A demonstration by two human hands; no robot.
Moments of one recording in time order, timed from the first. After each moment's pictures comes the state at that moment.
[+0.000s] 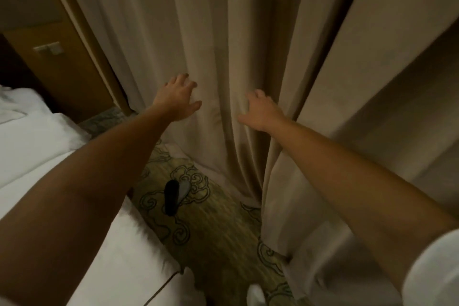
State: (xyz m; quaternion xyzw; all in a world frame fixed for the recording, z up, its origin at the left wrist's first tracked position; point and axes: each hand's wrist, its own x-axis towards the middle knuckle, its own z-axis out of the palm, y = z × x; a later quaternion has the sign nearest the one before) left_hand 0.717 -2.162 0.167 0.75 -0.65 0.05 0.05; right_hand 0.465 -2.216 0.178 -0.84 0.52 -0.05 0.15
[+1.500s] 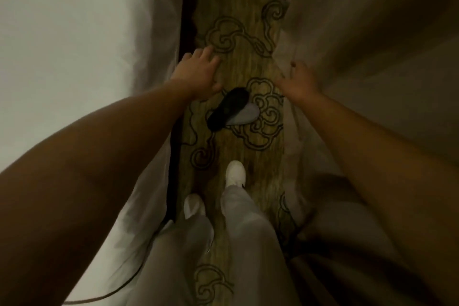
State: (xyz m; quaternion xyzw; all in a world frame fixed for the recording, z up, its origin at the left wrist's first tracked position) left_hand 1.061 -2.213 -0.356 0.91 -0.37 -0.19 0.00; right_hand 0.954 -2.457 -0.339 -0.87 0.34 0.18 0.32
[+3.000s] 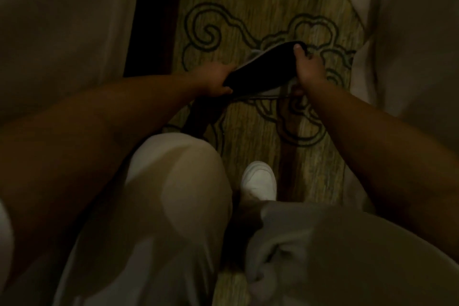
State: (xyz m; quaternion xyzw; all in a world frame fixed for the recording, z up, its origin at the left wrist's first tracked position) left_hand 1.026 -2.197 -0.858 0.87 -0.33 -0.36 0.11; right_hand 0.959 -2.444 -0.835 -0.73 0.49 0.12 0.47
